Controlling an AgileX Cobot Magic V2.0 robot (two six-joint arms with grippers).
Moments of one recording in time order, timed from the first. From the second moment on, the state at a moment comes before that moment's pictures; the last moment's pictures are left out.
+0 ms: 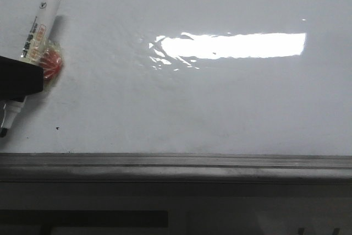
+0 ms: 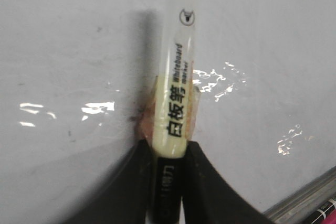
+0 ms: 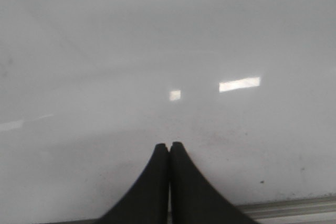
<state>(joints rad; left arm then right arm) -0.71 1.00 -0.20 -0.22 -0.40 -0.08 -0.01 0.32 -0.16 0.07 0.31 0.11</state>
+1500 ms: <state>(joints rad) -0.89 0.89 -0.31 0.55 -0.24 -0.08 1.00 1.01 -0.70 0.12 0.19 -0.06</state>
